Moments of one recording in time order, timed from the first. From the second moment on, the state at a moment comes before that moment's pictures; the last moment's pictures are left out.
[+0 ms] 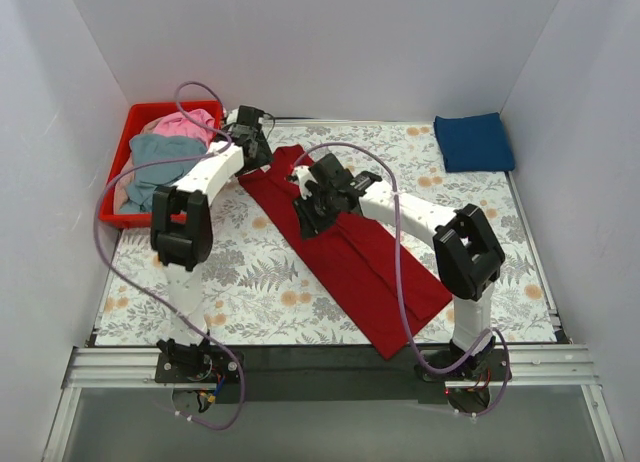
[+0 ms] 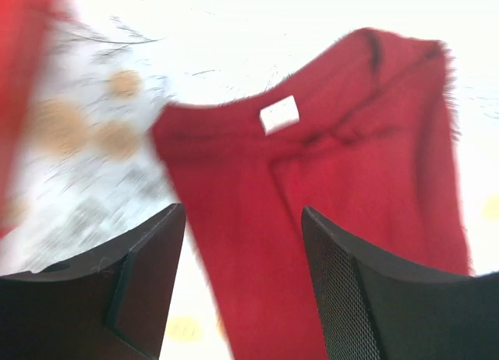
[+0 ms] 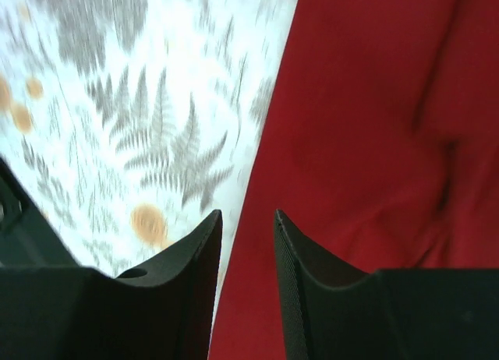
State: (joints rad) left arm -0.26 2.15 1.81 -0.58 -0.31 -0.58; right arm 0.80 1.91 1.50 -0.56 -0.36 0.10
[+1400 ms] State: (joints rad) left arm -0.34 1.26 0.84 -0.51 -0.04 -0.65; right arm 0.44 2.32 1.87 -0.22 -0.39 0.26
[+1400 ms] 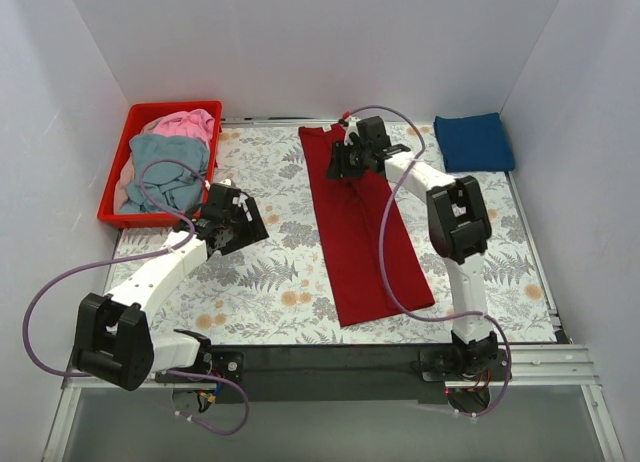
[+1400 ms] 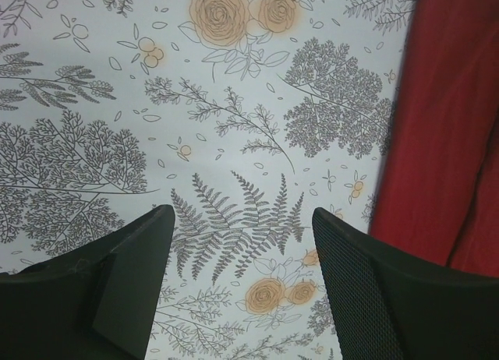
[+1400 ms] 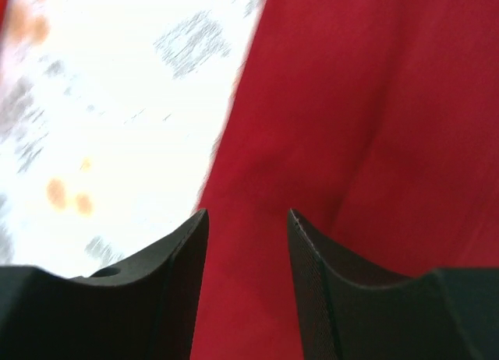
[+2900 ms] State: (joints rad) left arm -0.52 1.18 0.81 -0.63 0.02 -0.72; right arm 0.86 1.51 1.09 -0.72 -0.10 0.28
